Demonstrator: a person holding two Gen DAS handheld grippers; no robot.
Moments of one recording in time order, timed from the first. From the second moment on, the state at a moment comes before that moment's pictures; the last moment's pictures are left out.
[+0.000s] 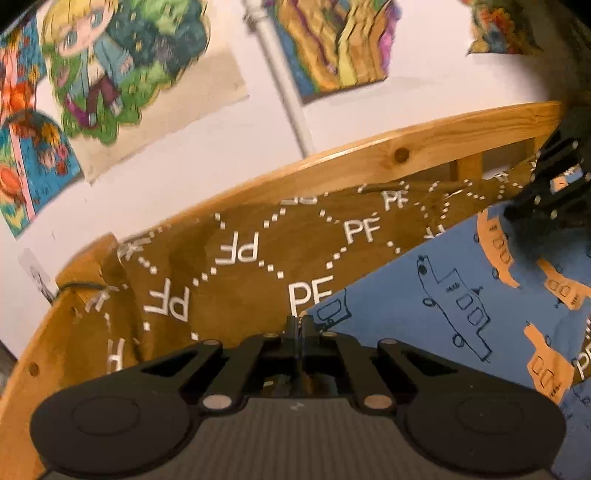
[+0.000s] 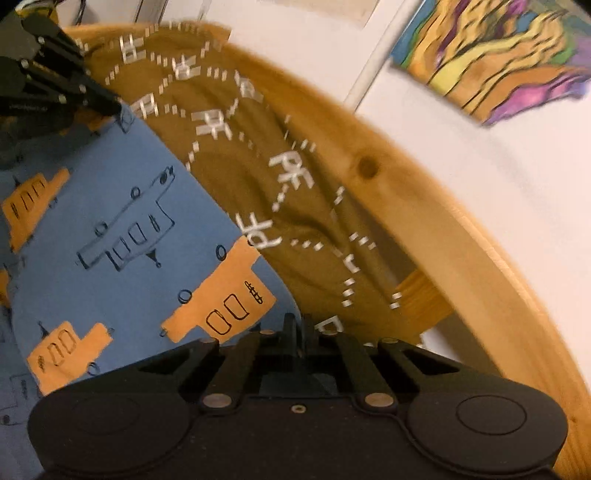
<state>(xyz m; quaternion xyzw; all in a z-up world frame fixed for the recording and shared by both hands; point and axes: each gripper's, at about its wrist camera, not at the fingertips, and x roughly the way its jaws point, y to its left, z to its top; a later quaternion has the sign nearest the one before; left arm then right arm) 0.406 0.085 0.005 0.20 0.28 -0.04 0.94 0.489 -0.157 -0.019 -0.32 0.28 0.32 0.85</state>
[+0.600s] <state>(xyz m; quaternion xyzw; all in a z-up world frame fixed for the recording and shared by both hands) 0.220 0.079 -0.012 0.36 0.21 -0.24 0.88 0.251 -0.214 -0.021 -0.32 0.19 0.32 0.87</state>
